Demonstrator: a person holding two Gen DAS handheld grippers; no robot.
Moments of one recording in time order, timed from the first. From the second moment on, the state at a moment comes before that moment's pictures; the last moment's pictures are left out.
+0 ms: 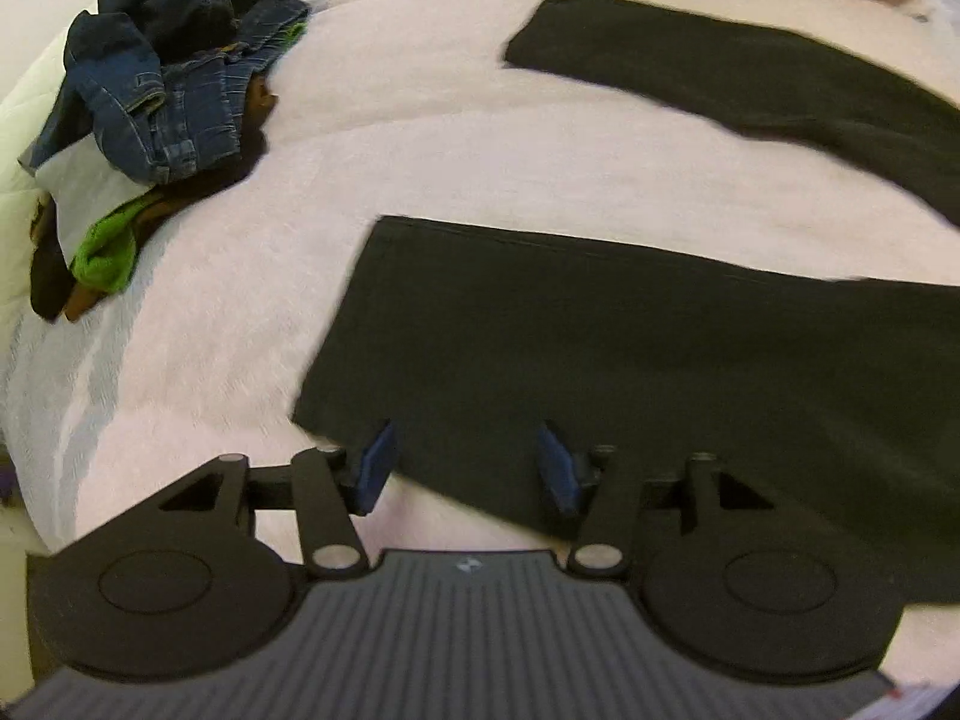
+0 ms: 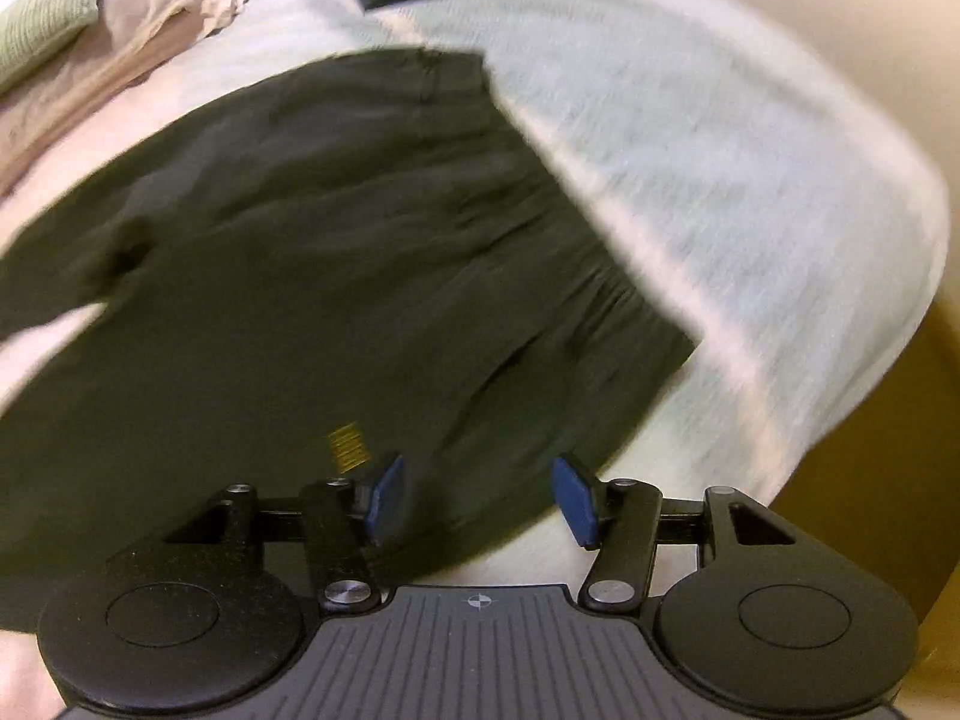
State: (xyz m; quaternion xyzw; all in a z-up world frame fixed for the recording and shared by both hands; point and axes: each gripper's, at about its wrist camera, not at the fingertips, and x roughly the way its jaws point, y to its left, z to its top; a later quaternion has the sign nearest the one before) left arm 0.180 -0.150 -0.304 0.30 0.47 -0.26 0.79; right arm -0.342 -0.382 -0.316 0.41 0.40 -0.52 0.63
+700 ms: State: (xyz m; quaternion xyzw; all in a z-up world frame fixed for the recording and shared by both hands) left arm -0.022 -0.159 -0.088 0.30 0.39 -0.43 0.76; right arm -0.339 -0.297 -0.127 0.35 0.39 -0.41 0.75
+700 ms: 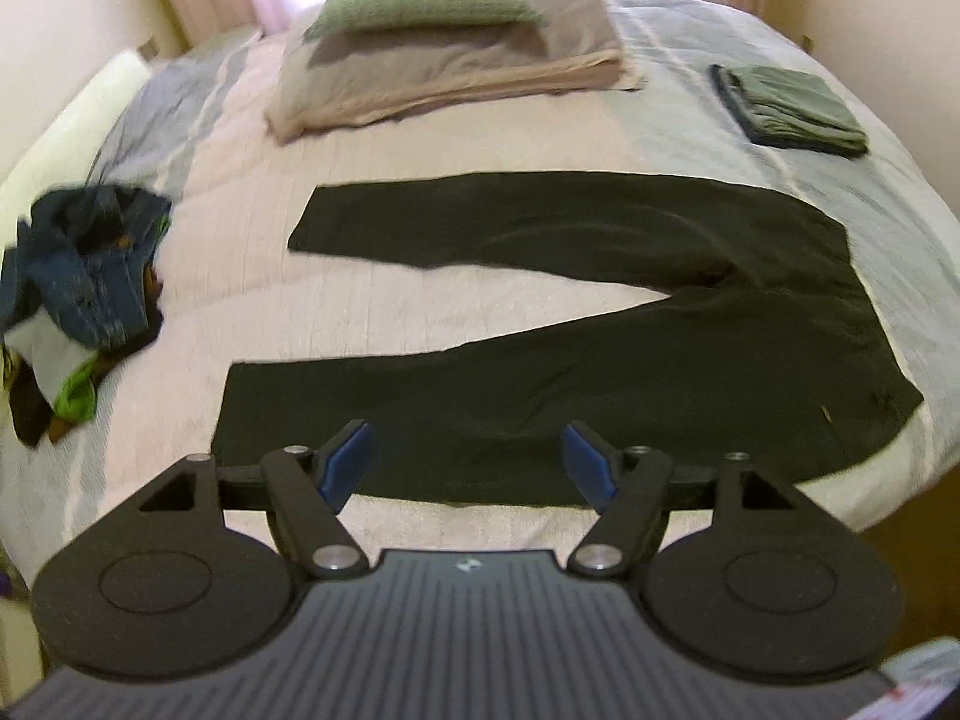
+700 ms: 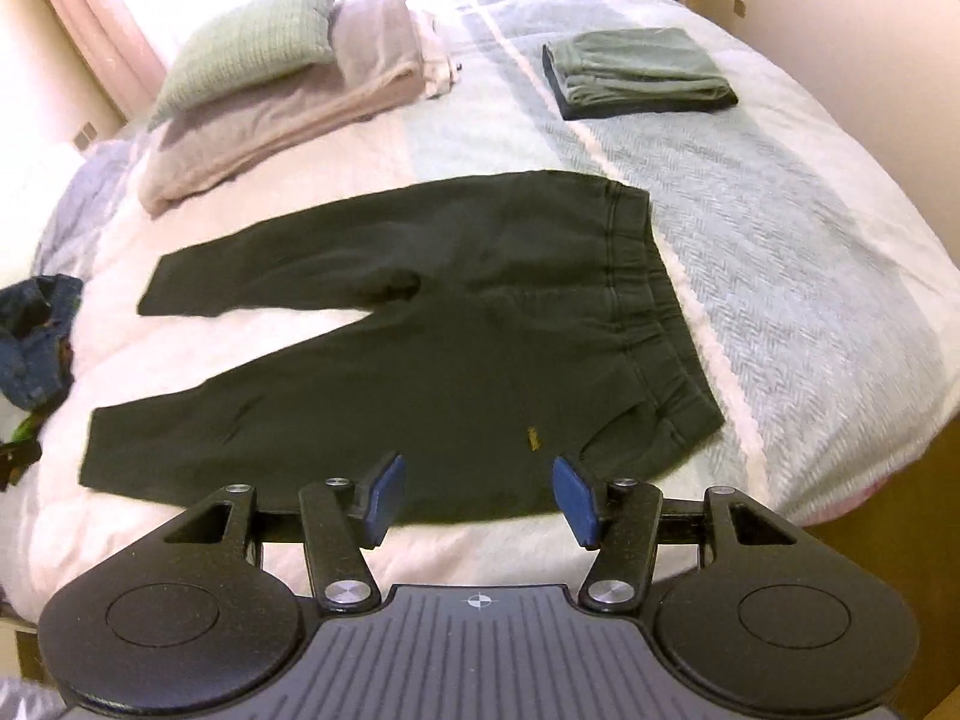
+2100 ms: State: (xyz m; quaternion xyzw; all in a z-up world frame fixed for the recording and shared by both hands) left arm 0.022 0.009 -0.045 0.30 0.37 -0.48 0.73; right arm -0.254 -0.103 -0.085 0.33 0.38 -0.42 0.75
